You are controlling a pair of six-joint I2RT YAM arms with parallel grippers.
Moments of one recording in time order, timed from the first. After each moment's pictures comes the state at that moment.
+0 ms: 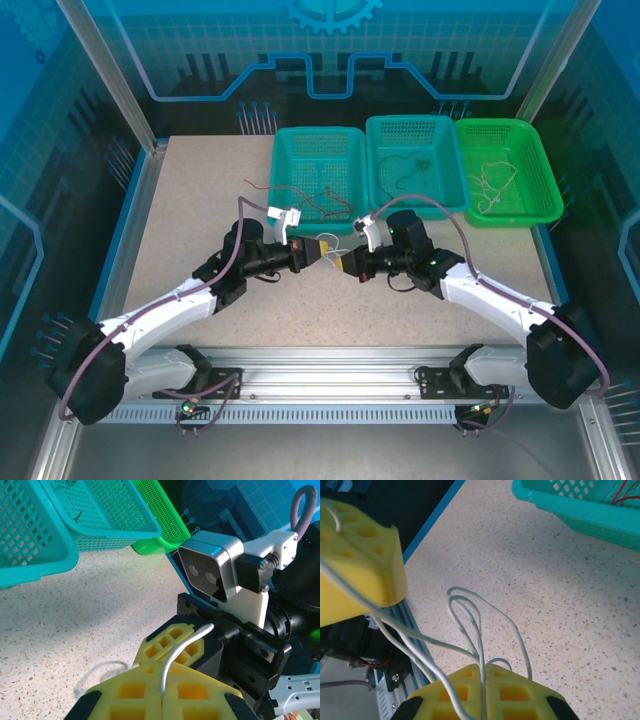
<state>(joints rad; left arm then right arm) -0.60 1.16 0.63 0.26 0.47 -0.72 0.59 1.24 0.73 -0.09 -0.57 0.37</state>
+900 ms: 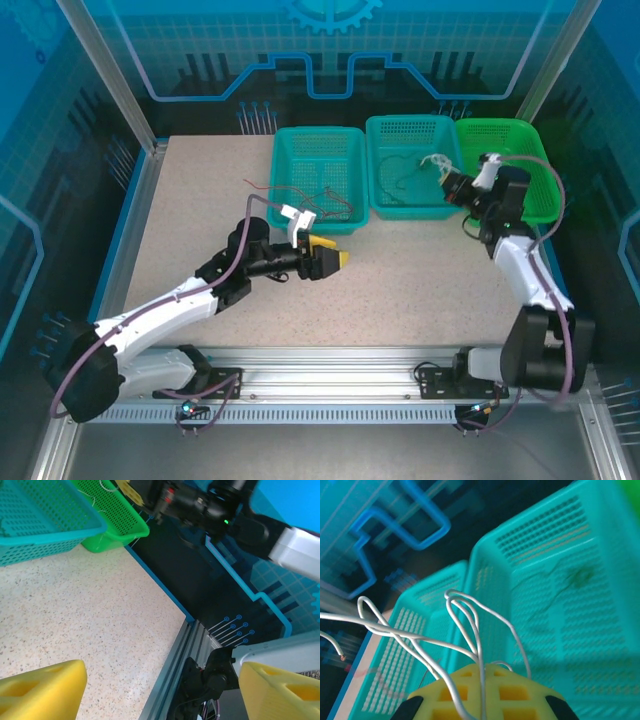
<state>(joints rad) -0.69 1.15 0.71 0.25 0.54 -0.63 -0.18 1.36 0.93 0.04 -0.48 0.49</state>
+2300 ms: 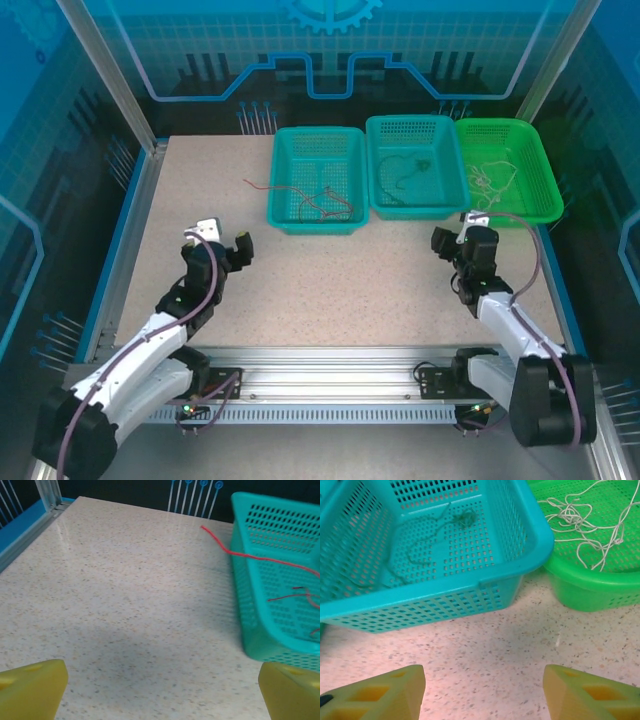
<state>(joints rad) -0.35 0.82 0.39 -0.01 -0.48 -0.33 0.02 1.07 0.41 0.17 0.10 0.21</state>
